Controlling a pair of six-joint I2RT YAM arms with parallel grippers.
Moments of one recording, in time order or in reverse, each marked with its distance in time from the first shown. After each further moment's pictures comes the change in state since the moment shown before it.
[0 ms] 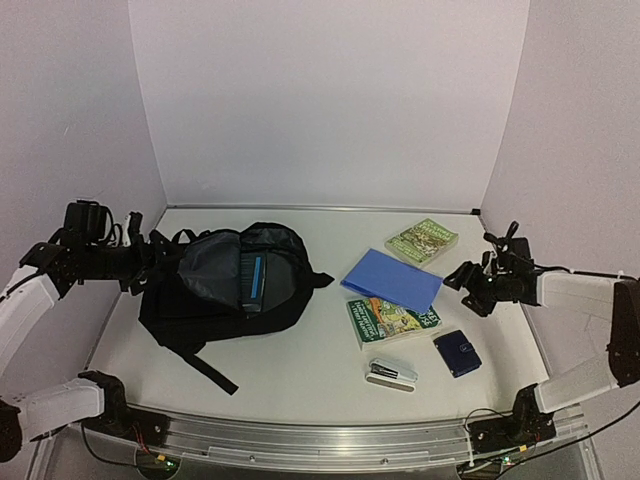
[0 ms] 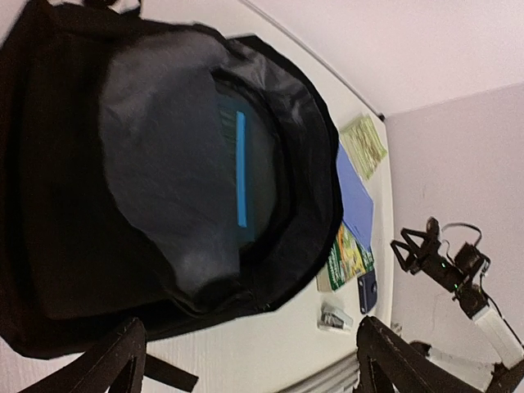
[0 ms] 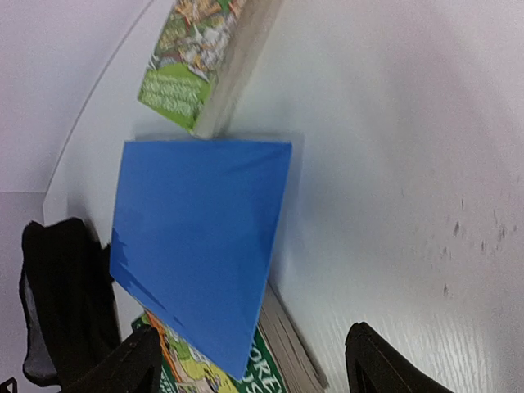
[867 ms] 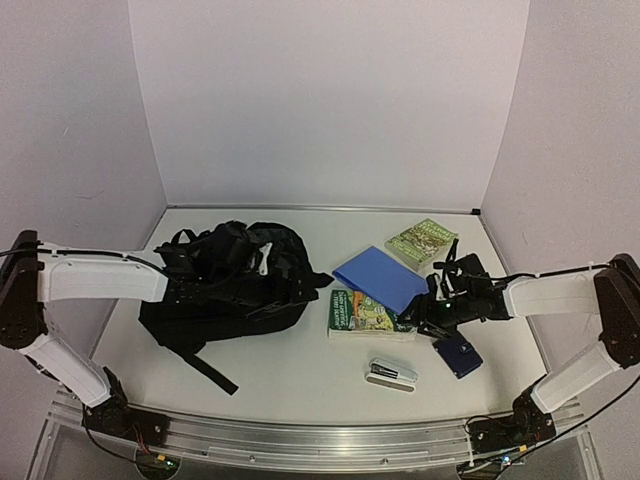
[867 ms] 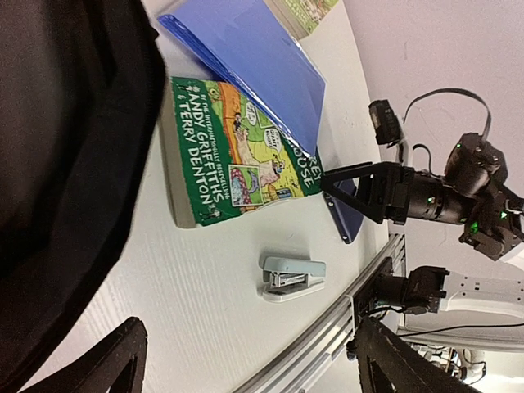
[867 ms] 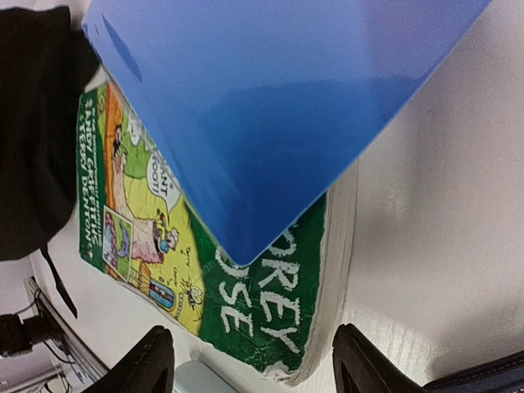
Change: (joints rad) left arm -0.771 0.626 0.106 0.556 -0.252 -0.291; right arm 0.364 0.125 -0.014 0.007 -0.033 -0.031
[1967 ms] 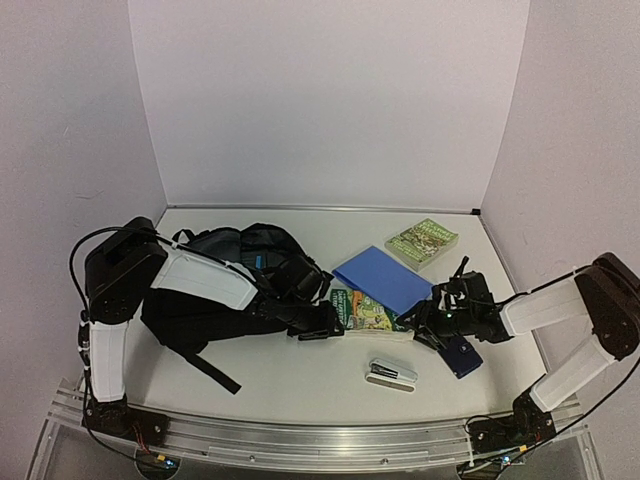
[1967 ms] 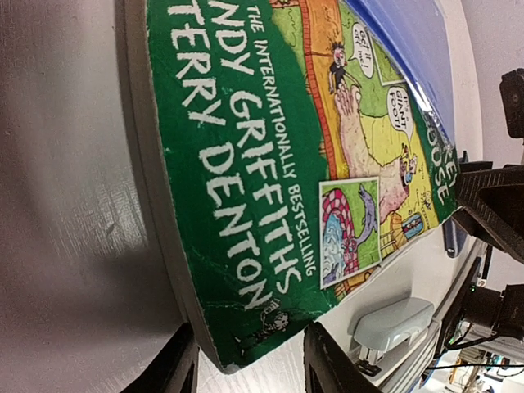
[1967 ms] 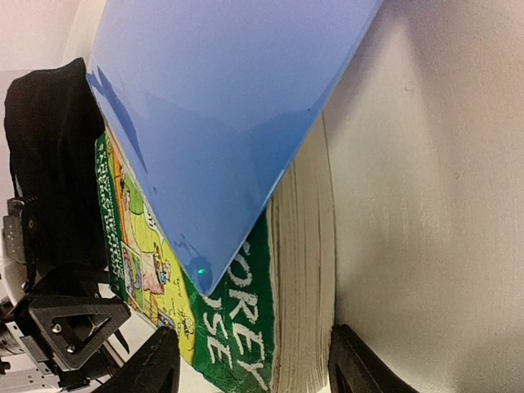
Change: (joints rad) left arm -0.075 0.549 0.291 0.021 -0.009 0.049; right arm -0.005 0.057 -0.172 0.386 -0.047 0.242
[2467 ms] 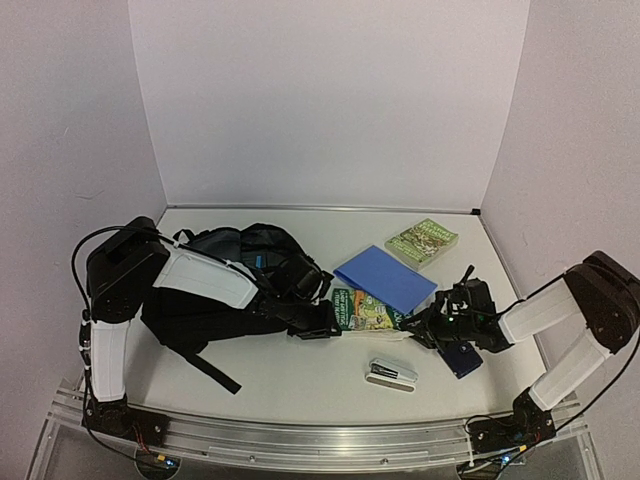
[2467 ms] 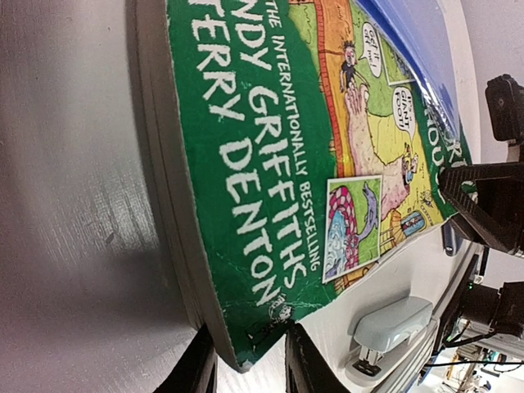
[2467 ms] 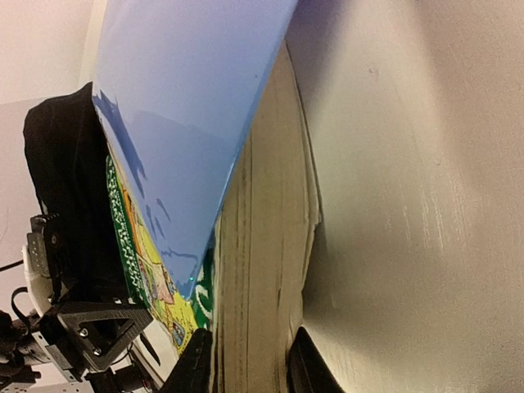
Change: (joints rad) left arm 0.011 0.016 0.008 0.003 0.030 0.014; right arm -0.013 0.049 -0.082 0.217 -0.024 0.144
